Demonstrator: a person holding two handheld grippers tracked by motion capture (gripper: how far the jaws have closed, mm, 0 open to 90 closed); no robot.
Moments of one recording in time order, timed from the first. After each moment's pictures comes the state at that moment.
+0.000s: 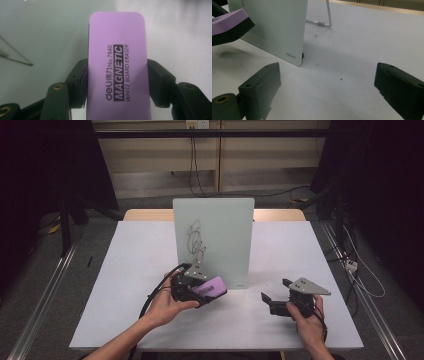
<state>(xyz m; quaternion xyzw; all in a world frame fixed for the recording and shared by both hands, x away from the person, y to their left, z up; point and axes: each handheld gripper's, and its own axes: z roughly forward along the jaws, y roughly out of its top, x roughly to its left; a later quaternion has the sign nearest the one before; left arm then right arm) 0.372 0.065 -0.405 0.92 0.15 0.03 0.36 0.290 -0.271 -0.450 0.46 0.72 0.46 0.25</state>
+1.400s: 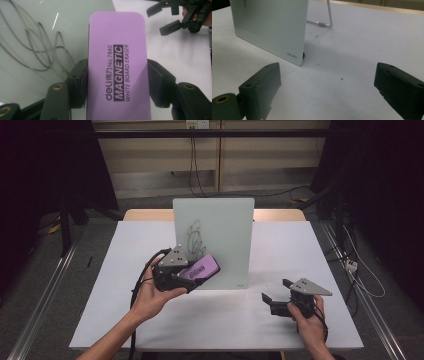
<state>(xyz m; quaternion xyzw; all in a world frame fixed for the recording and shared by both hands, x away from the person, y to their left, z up) 0.372 0.100 -0.350 0.87 0.16 0.11 0.45 0.289 -0.273 -0.451 0.46 0.72 0.46 0.25</state>
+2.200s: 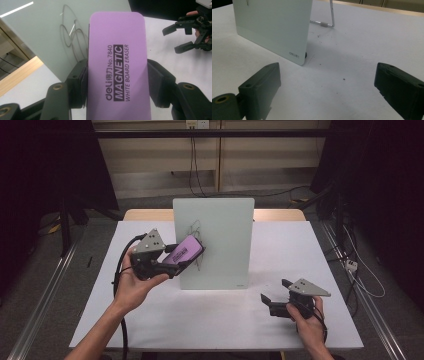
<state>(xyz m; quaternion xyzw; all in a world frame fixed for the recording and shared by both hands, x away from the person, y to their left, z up) 0.380 0.137 -0.311 0.84 0.19 0.15 0.48 0.288 -0.270 -0.451 0.45 0.72 0.46 0.25</state>
